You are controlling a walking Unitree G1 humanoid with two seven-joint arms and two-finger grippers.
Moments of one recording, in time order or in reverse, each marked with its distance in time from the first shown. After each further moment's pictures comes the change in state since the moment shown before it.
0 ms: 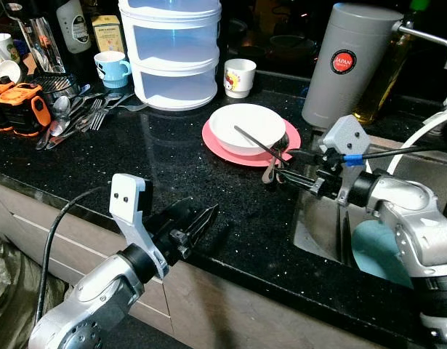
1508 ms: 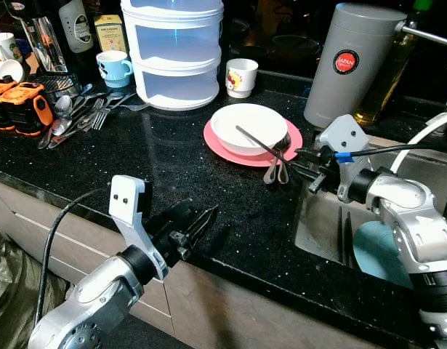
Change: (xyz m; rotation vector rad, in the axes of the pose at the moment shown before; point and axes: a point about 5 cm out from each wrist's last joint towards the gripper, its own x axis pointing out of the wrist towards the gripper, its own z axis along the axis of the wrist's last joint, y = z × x) left arm -0.001 0.001 -0.002 -0.004 0.005 0.005; right arm 0.000 -0.010 -0.016 -0.107 0.161 -0.120
